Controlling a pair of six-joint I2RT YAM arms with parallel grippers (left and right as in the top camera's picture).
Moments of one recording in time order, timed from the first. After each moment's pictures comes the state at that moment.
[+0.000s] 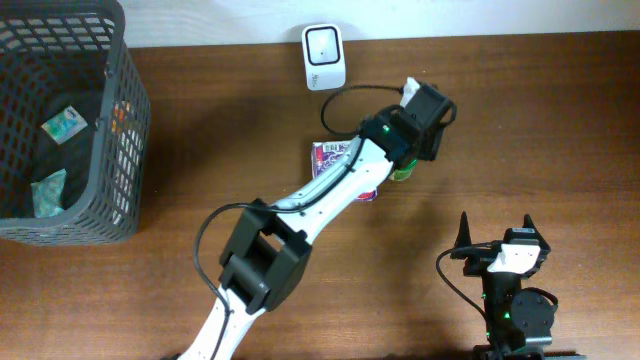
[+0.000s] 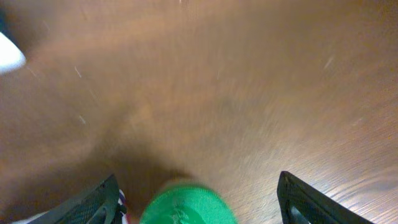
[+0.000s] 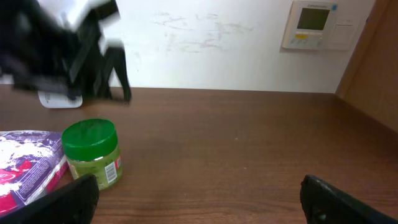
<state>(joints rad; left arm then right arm) -0.80 2.33 2.11 -0.64 -0.19 -0.39 -0.01 0.02 0.01 -0.07 0.11 -0.06</state>
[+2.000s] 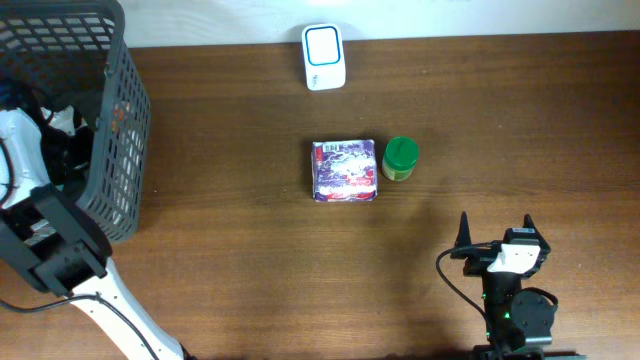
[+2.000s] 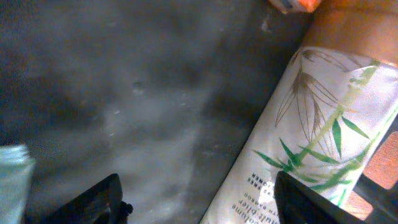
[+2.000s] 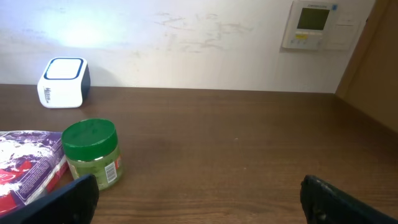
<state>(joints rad) 0.53 2.35 2.13 -1.28 0.18 0.15 -0.01 0.02 0.01 -0.07 0.11 -0.06</state>
